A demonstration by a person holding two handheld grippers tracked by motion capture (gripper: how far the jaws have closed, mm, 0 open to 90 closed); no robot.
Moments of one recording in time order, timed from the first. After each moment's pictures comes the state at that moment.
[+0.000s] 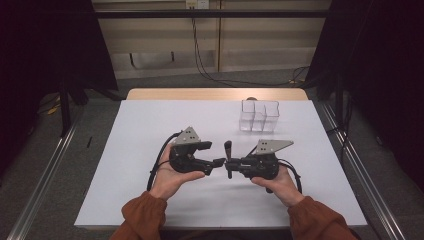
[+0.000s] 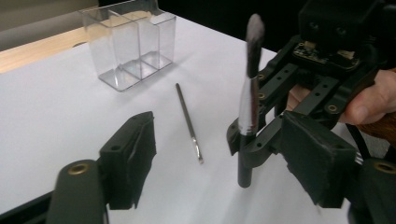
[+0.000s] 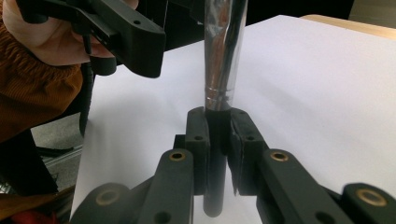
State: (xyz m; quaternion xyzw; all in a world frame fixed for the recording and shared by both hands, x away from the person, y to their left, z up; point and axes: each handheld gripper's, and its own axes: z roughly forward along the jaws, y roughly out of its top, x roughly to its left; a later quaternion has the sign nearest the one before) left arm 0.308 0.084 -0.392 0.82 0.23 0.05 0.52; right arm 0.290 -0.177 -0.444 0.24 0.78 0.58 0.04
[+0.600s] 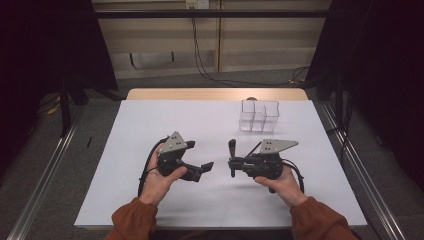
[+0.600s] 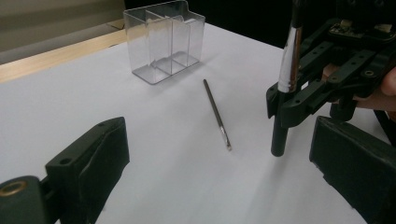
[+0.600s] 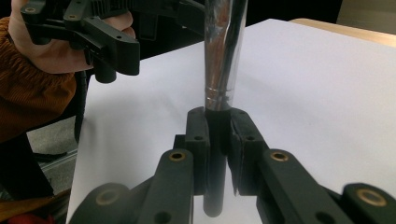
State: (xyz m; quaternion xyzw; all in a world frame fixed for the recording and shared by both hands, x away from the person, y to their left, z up) left arm 0.302 0.114 -0.406 0.80 0.25 0.09 0.53; right arm 0.288 -0.186 -0.441 0.25 0.77 0.58 0.05
